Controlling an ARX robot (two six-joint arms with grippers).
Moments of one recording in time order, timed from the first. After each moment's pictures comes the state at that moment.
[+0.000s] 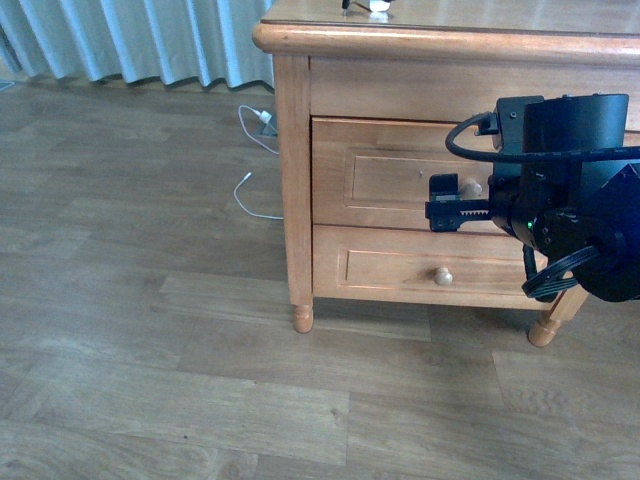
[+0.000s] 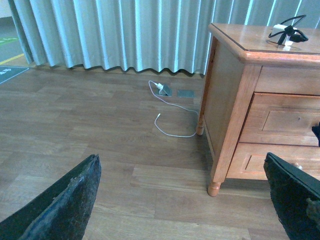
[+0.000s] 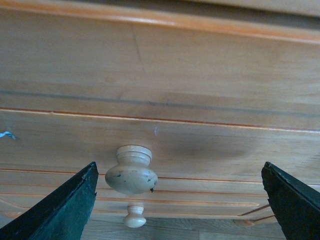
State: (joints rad) left arm 0.00 0.00 0.01 0.00 0.00 0.00; right arm 0.21 2.35 1.18 0.77 0.24 0.01
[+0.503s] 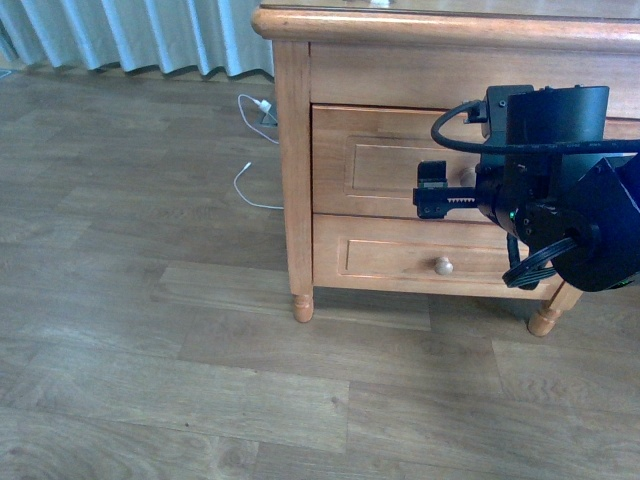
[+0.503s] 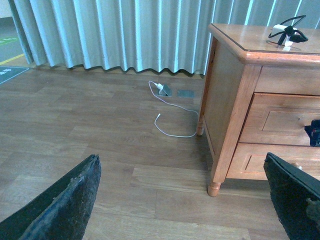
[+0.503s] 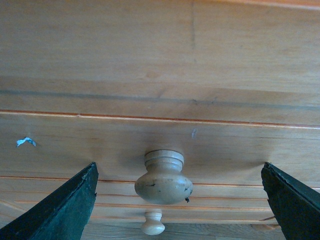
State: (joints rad) left arm 0.00 0.00 0.01 0.00 0.00 0.00; right arm 0.22 2.39 1.21 0.79 0.25 0.04
